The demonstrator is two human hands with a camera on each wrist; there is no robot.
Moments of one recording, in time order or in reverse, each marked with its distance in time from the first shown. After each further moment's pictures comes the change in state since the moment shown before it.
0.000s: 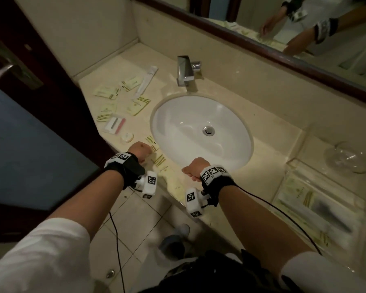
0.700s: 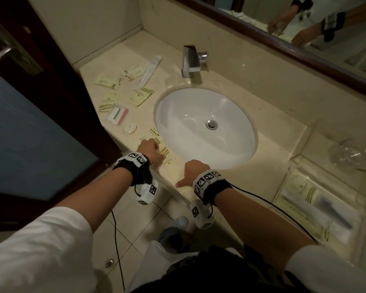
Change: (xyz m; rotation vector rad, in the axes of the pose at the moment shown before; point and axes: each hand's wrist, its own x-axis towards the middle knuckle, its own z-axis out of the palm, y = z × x) left_hand -0.001 -0.019 0.024 0.462 0.090 0.210; right_hand -0.017 0.001 0.031 -0.731 0.065 -0.302
